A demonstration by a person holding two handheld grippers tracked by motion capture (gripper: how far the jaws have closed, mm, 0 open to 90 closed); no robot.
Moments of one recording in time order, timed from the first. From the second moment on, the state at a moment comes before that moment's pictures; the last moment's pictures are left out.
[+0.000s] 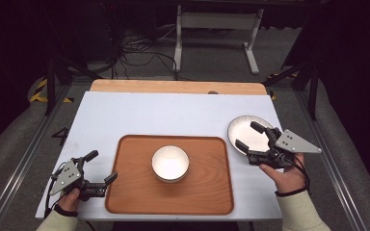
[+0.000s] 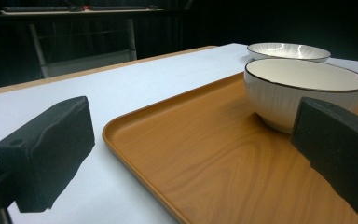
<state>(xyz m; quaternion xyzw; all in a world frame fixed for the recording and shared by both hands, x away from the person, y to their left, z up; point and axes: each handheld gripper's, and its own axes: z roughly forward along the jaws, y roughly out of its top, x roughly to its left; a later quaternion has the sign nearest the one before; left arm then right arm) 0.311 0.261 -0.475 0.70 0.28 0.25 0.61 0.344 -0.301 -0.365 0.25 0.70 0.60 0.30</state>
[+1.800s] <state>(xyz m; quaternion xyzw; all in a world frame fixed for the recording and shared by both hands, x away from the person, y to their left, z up) 0.311 0.261 -0.475 0.70 0.28 0.25 0.61 0.333 -0.321 -0.457 0.30 0.70 0.59 0.27</state>
